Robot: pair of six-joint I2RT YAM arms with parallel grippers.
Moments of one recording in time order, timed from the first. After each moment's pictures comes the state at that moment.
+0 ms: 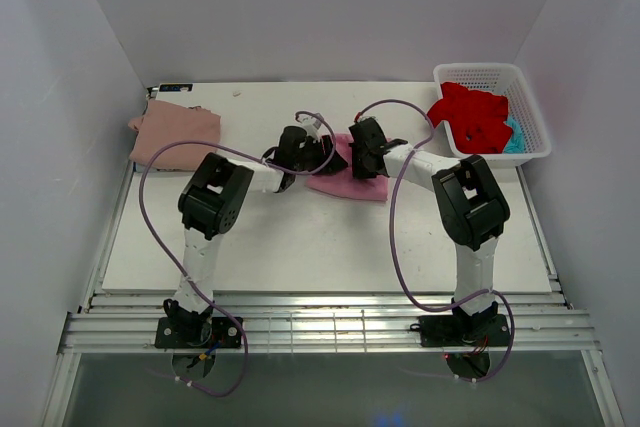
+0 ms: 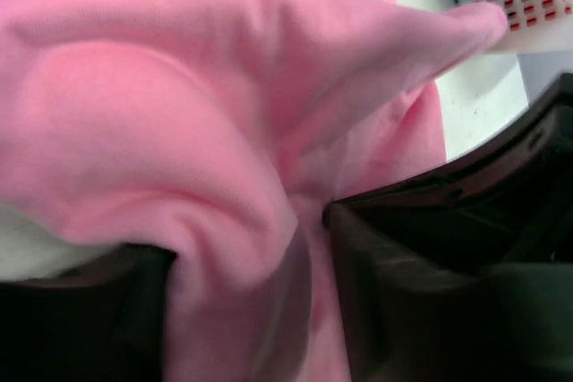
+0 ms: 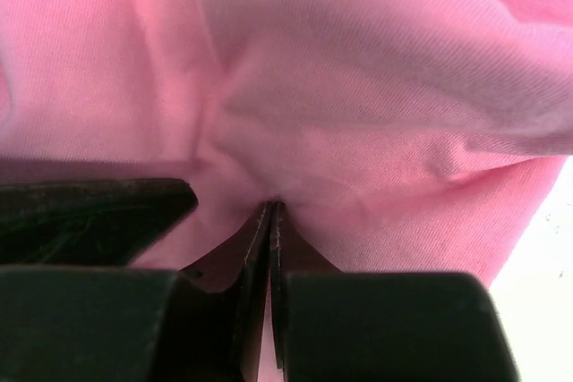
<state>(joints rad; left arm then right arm) -0.51 2.19 1.27 0.49 0.40 -0.59 0.55 2.00 1.35 -0.29 0.16 0.36</state>
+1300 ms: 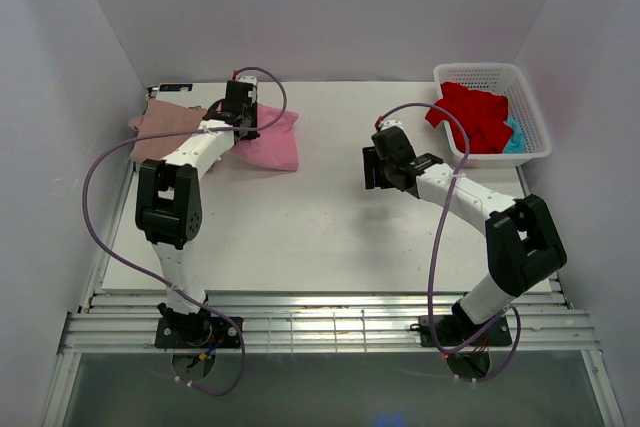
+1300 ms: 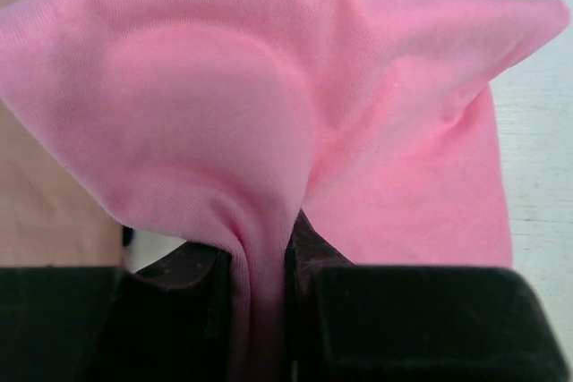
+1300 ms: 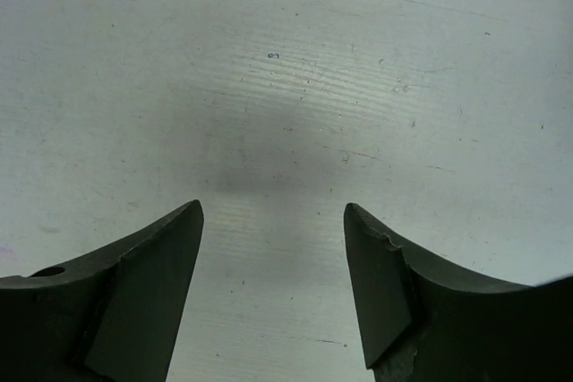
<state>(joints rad) -0.24 1.96 1.53 -0.32 -0.22 -0.11 0.56 1.59 1.08 -0.35 0.26 0.28</state>
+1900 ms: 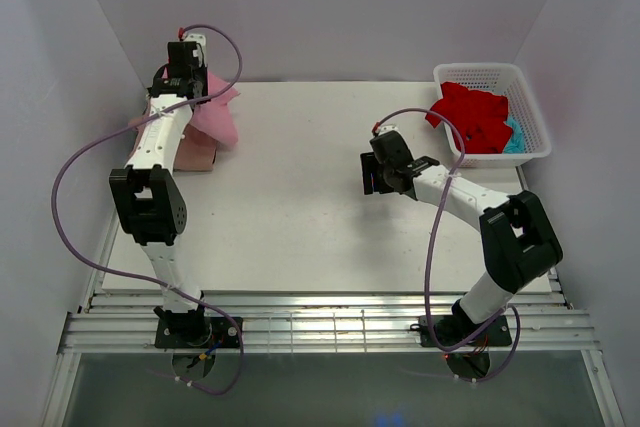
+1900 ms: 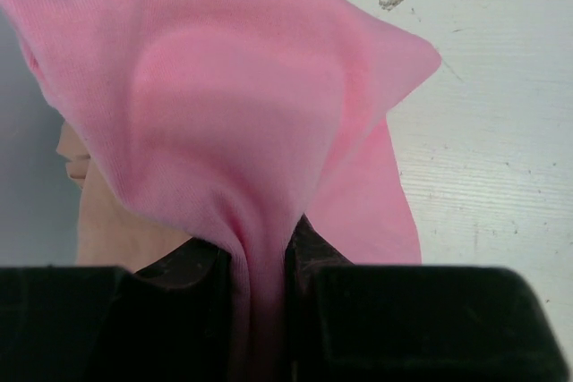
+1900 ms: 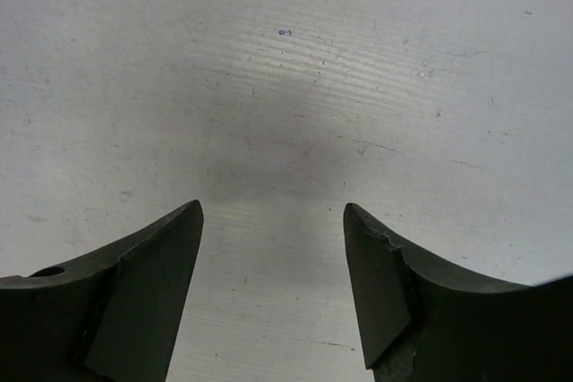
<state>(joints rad) -0.03 1.96 1.89 -0.52 -0.24 0.09 0.56 1.61 1.06 -0.33 0.22 0.28</state>
